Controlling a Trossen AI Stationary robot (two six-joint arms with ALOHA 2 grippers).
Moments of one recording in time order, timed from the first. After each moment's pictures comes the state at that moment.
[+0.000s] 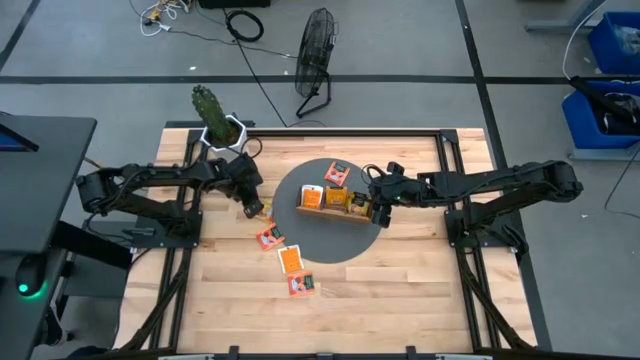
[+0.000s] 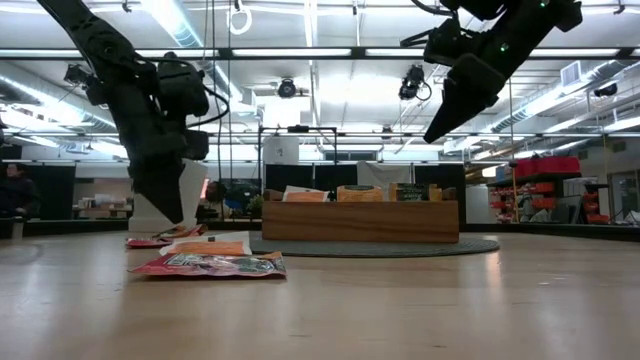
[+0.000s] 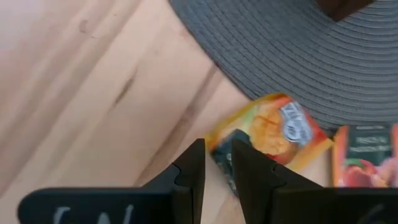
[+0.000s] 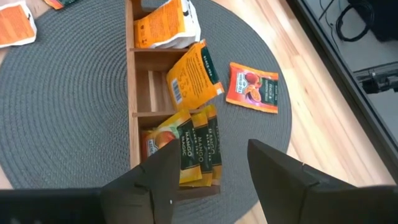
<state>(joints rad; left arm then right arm) 0.50 1.28 0.52 -0.34 0.14 -0.12 -0.03 1.21 0.79 -0.43 0.32 0.09</state>
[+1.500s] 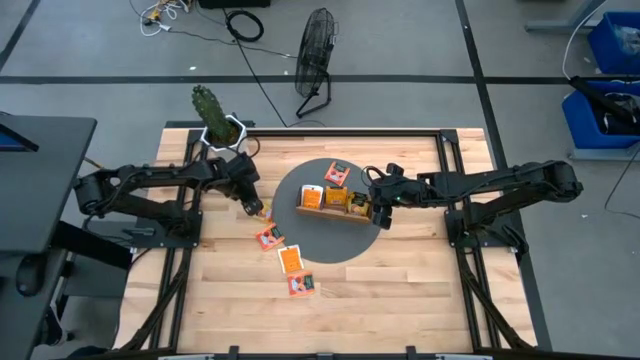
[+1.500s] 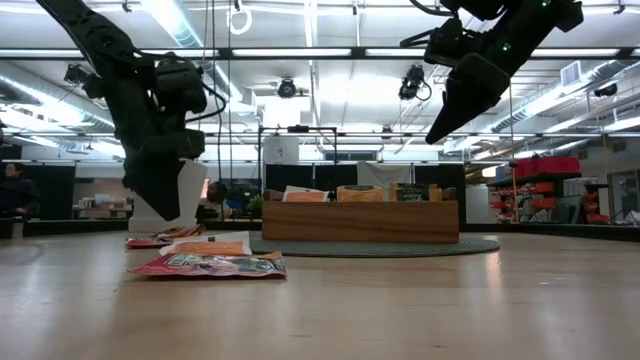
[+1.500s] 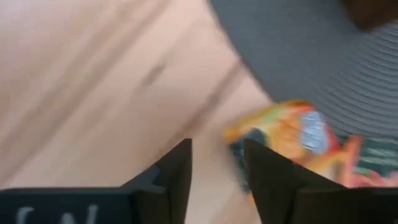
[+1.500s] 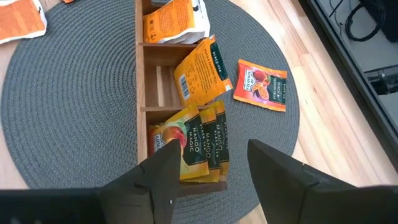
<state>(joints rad) 0.49 1.25 0.53 -0.41 0.08 -0.23 -0.03 1.21 0.79 -0.44 0.30 0.07</state>
